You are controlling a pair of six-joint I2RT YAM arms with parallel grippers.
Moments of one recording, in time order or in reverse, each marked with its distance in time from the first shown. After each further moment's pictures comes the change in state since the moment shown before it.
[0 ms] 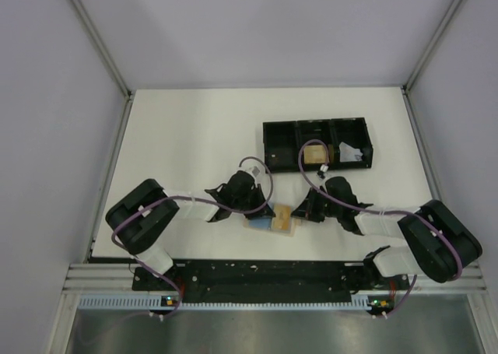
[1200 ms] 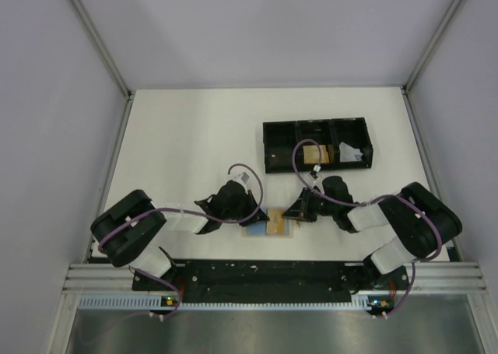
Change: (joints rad) left arm -0.013 -0.122 -0.169 0.117 -0.075 -0.081; right arm -0.011 0.186 0.002 0.253 -0.177 0.088
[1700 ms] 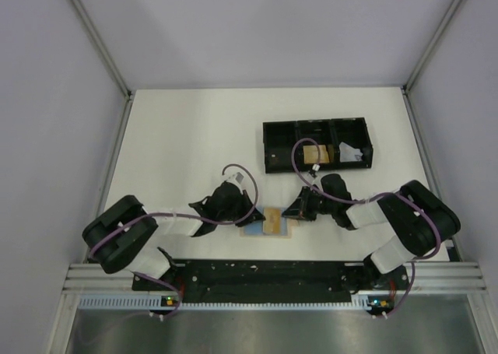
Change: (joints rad) left arm 0.015 -0.066 -0.047 -0.005 -0.019 -0.011; right arm -0.008 0.017 0.029 -0.045 -0.002 -0.003
